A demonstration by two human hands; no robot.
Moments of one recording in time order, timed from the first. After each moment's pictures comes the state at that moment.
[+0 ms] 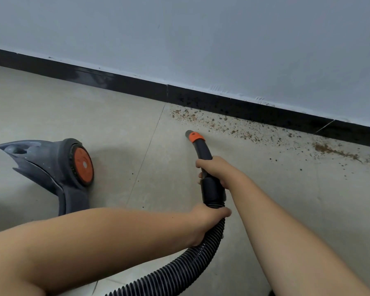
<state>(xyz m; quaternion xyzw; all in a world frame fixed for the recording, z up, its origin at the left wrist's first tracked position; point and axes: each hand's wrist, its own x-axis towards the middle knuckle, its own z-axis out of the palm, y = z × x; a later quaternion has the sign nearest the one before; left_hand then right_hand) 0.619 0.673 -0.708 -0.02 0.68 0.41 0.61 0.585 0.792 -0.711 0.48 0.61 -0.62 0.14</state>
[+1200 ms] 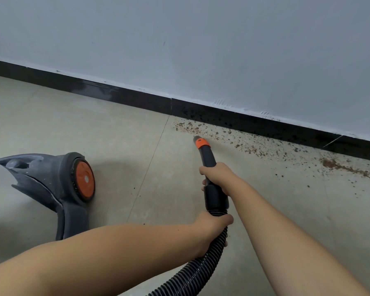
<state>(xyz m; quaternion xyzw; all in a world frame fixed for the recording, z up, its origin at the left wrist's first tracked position) 0.603 0.690 -0.721 -0.05 0.65 0.45 0.62 0.560 0.811 -0.730 0.49 0.61 -0.61 0.11</state>
